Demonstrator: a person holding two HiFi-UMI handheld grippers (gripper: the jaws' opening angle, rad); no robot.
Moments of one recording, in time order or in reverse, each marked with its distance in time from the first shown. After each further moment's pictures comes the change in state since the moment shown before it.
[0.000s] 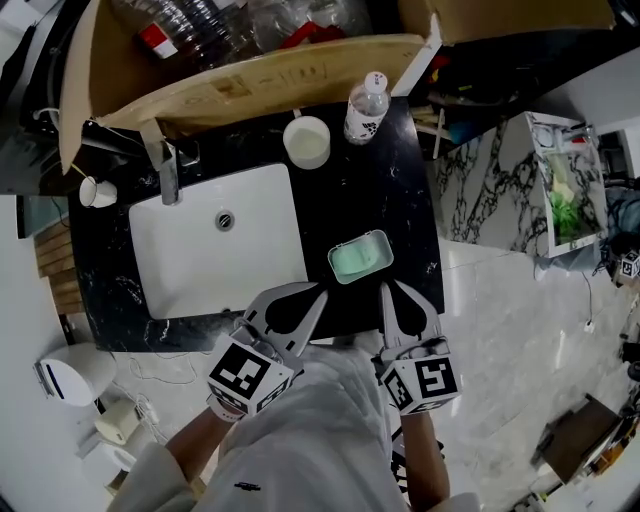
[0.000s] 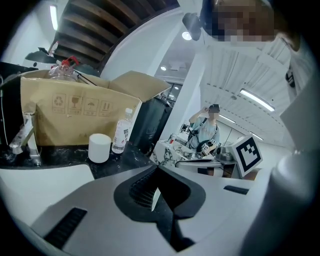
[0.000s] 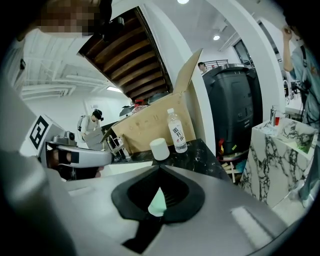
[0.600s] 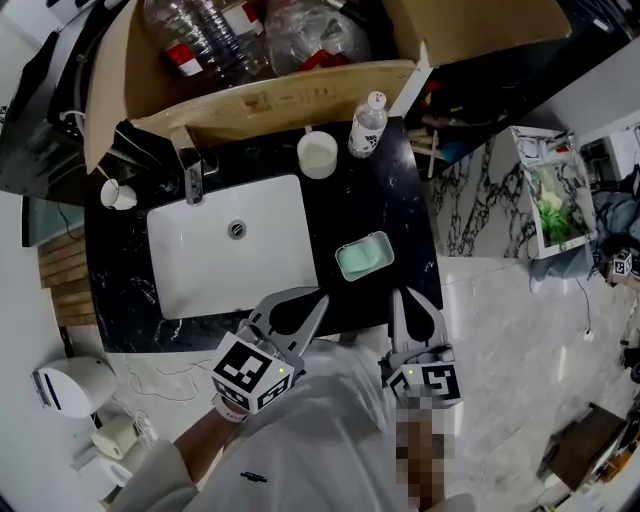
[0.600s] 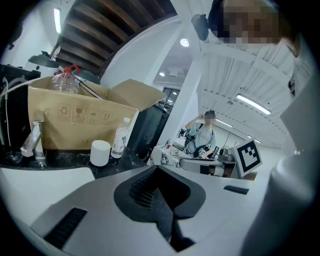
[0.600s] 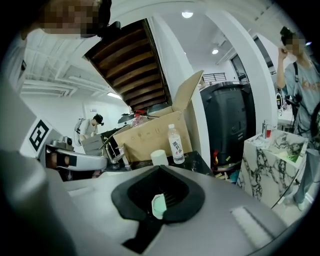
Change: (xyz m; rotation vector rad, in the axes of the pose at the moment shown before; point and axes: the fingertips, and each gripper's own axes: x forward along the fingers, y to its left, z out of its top) left arm -0.042 -0.019 0.008 -0.008 -0.061 -0.018; right arm -0.045 0.020 0.025 -0.031 -0.119 -0.063
